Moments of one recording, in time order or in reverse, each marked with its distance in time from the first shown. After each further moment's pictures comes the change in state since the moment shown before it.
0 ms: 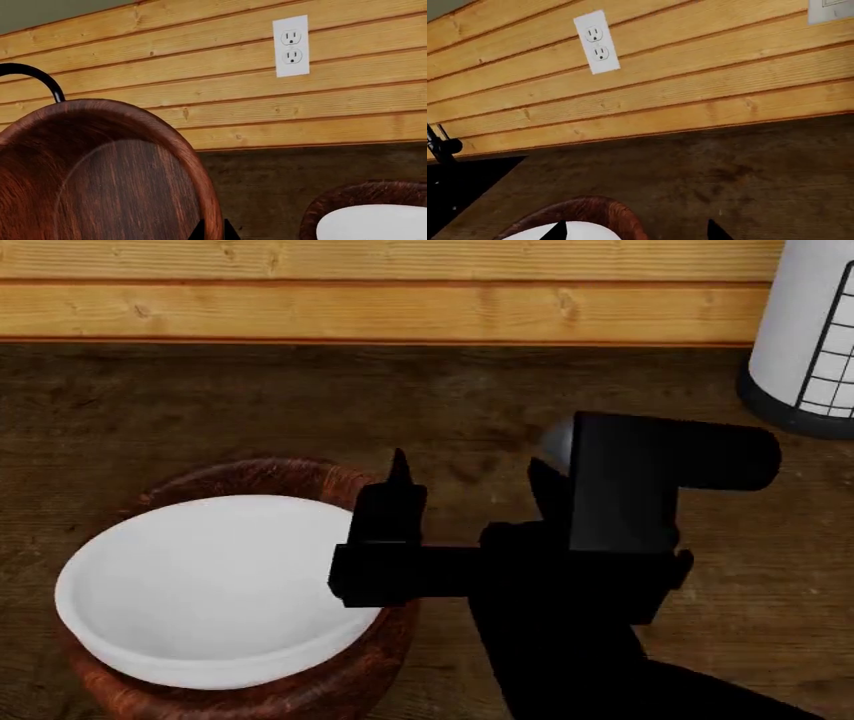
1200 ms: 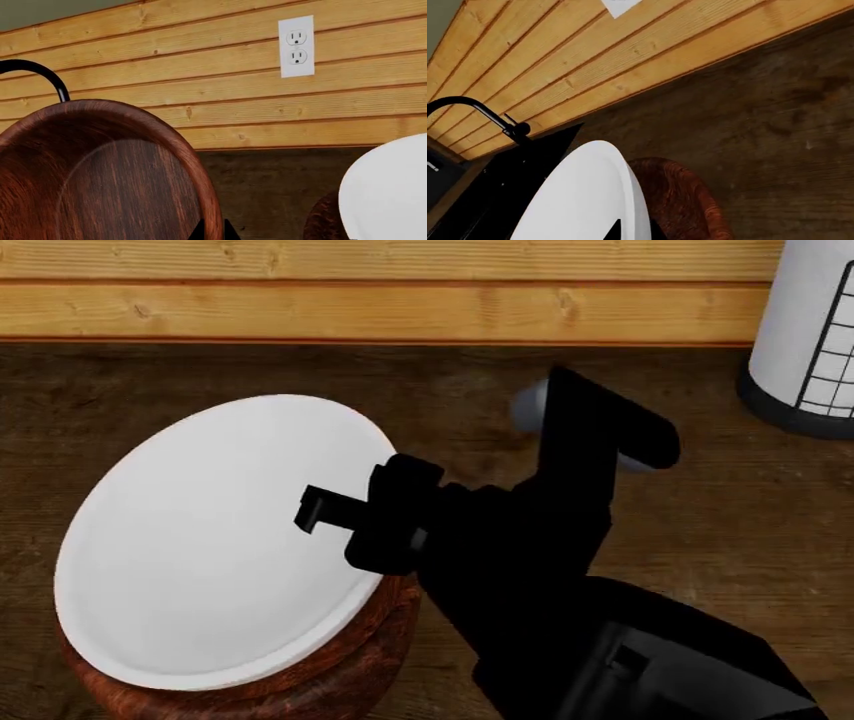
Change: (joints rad) left arm 0.020 0.022 -0.028 -0.004 0.017 -0.007 0.015; right arm 0.061 -0.135 0.024 0.303 0.285 -0.004 -0.077
